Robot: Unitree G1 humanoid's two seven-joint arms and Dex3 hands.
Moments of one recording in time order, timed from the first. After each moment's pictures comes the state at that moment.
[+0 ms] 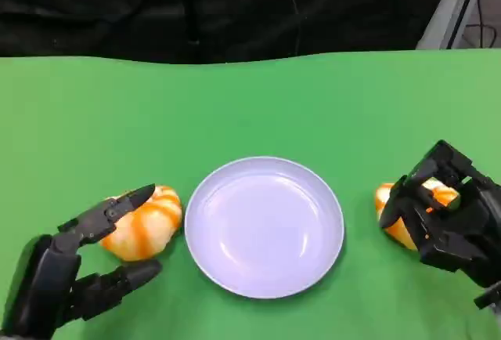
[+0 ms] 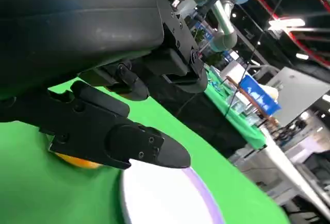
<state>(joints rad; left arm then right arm) 0.05 0.15 0.16 0.33 0.42 -0.87 0.08 -0.14 -0.01 -0.18 0.34 0.47 -0.22 0.71</state>
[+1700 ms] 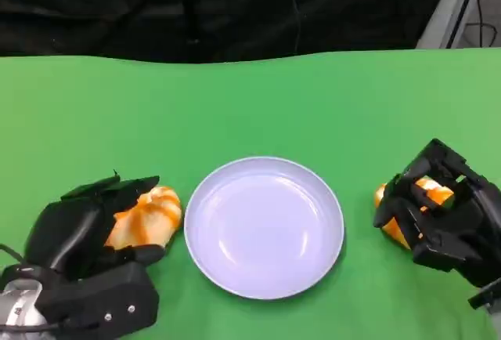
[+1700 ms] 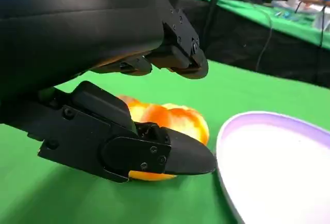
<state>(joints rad) -0.21 0.34 -0.17 0.52 0.66 -0.41 0.23 -0.12 0.00 -0.15 0.28 0.46 -0.20 0.68</state>
